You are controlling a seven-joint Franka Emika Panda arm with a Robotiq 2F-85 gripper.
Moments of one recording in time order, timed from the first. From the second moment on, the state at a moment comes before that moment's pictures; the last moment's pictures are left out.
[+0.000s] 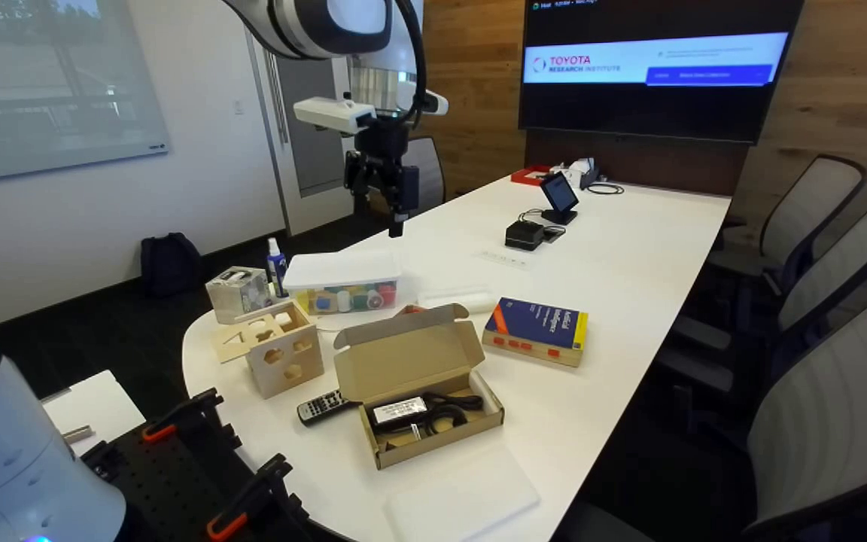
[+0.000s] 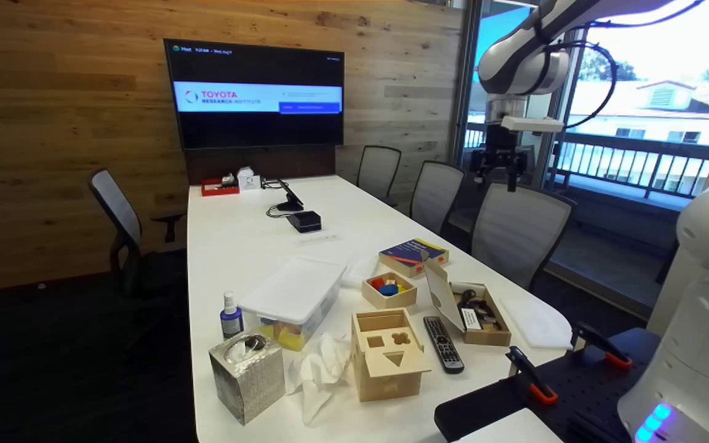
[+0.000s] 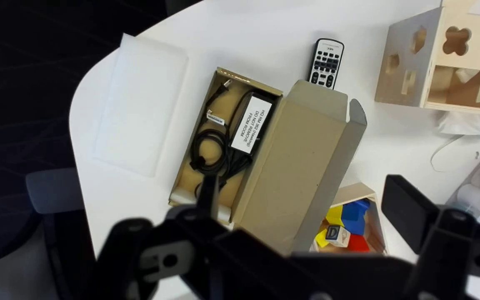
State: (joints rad) arm -0.07 -0.09 -0.09 -2.23 0.02 2.01 -0.04
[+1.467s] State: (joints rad) arm 0.07 0.86 -0.03 -1.53 -0.03 1.96 0.31
